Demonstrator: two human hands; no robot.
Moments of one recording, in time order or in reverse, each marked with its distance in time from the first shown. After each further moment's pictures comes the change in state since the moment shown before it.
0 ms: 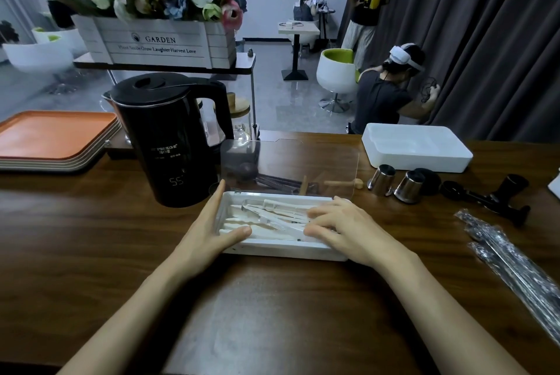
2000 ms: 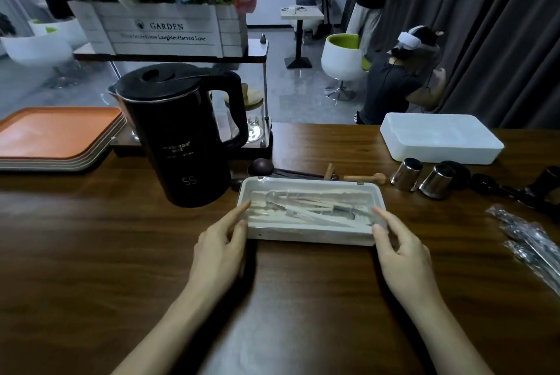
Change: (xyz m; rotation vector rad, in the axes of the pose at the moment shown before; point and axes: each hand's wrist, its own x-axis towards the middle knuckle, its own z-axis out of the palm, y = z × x) left_hand -0.016 0.007 0.010 0.100 0.305 -0.174; right_hand -0.043 -0.030 0.031 0.490 0.535 0.656
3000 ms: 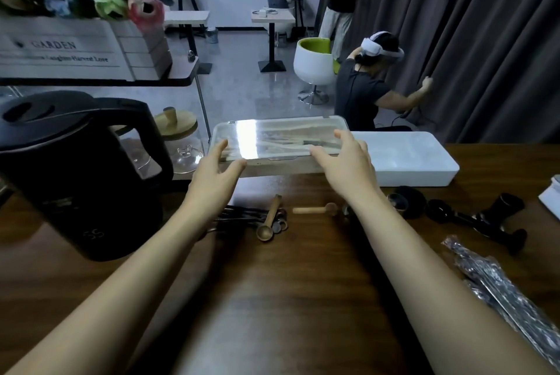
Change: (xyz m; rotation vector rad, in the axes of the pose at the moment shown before) left_hand 0.155 0.121 0.084 -0.133 -0.077 0.091; right_hand 0.206 -0.061 -0.031 -0.125 -0.008 -0.040
